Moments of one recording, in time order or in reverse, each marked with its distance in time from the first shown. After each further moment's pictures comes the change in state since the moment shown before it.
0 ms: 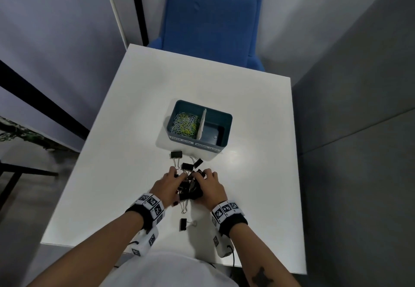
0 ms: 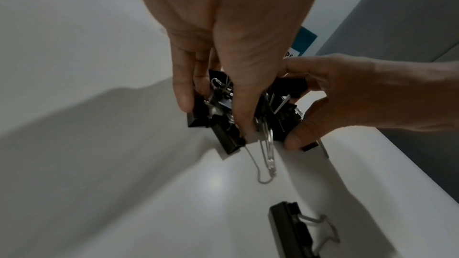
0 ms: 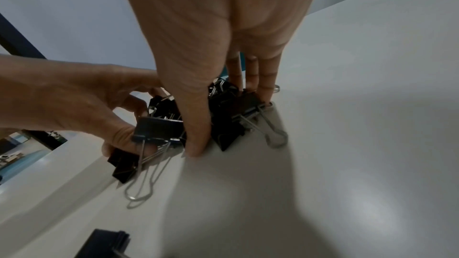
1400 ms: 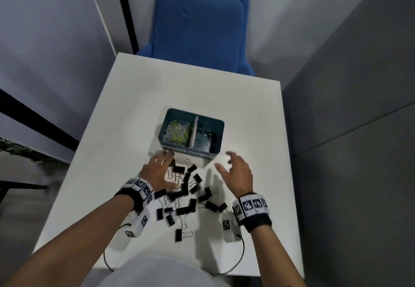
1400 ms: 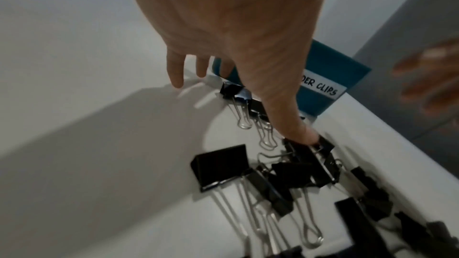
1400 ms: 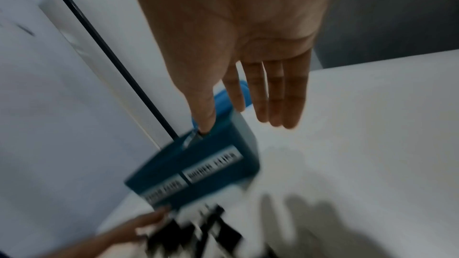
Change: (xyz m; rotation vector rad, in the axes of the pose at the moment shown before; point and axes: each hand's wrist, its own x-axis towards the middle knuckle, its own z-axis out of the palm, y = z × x) left_hand 0.054 -0.027 -0.046 0.059 -0.038 -0.052; right_hand -0.004 0.042 -0.101 0.284 0.374 0.270
